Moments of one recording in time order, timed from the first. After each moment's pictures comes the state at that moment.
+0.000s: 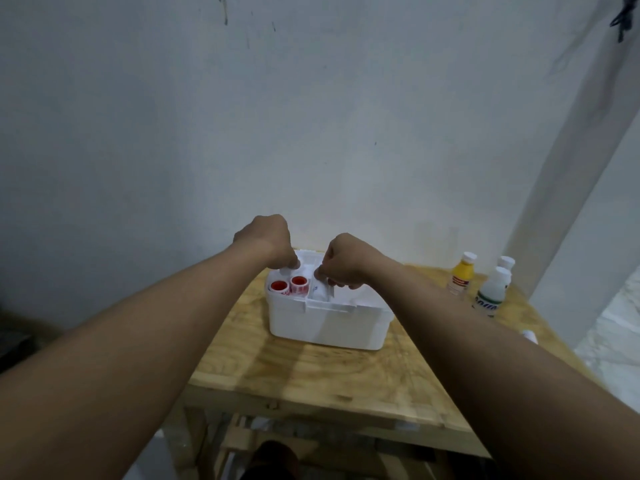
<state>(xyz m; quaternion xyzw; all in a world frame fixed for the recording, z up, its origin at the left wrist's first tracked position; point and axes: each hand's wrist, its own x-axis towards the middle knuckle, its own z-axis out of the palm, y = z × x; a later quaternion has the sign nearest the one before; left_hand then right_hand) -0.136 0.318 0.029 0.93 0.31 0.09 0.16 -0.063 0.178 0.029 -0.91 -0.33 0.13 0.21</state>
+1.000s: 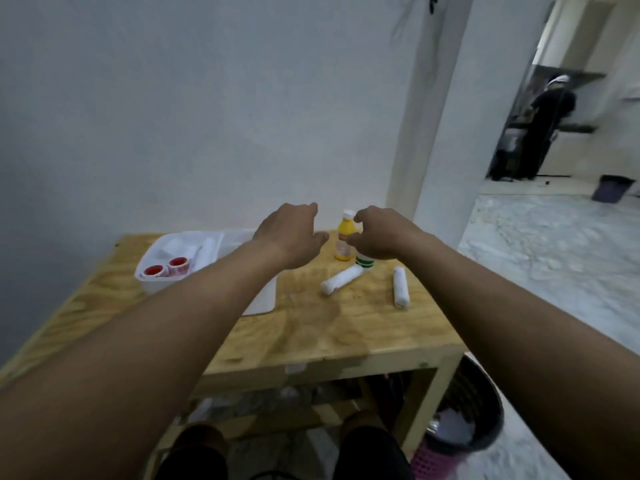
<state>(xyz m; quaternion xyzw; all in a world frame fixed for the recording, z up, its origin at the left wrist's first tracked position) -0.085 0.122 0.027 0.98 0.03 0.17 0.10 -0.021 -0.041 0.042 -0.97 -0.21 -0.04 0.10</state>
